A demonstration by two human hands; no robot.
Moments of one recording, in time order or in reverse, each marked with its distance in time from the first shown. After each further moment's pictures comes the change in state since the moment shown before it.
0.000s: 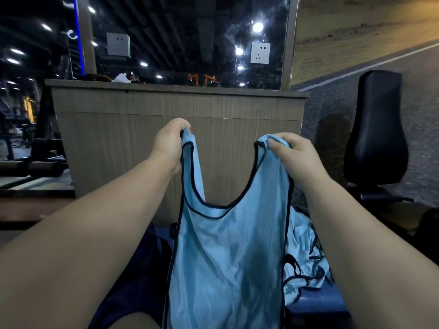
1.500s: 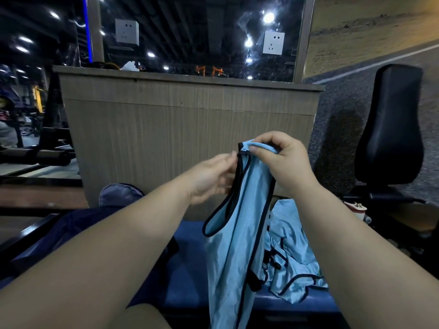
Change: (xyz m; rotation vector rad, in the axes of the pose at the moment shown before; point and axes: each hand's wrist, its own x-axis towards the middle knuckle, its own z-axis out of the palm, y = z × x) left_hand -0.046 -0.047 0.005 0.153 -0.675 -0.312; right_hand -0.015 -0.003 0.046 0.000 -0.049 -0.232
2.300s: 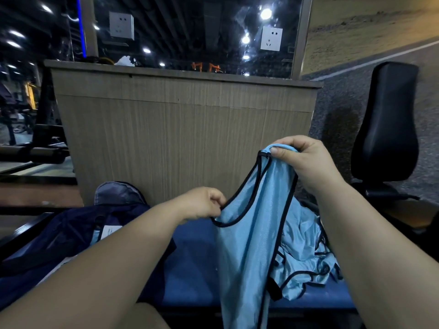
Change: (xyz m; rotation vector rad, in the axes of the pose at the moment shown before) left_hand -0.002 -0.058 -0.019 0.616 0.028 -0.204; right_hand -0.001 0.016 -0.039 0.153 -0.038 0.223
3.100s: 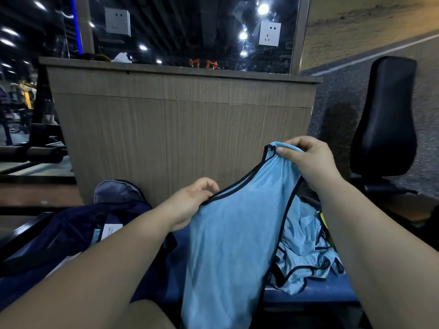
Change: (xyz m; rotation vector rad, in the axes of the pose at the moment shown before) left_hand -0.020 -0.018 -0.002 -0.542 0.060 0.059; right_hand 0.012 0.030 -0.013 -0.140 0.189 0.137
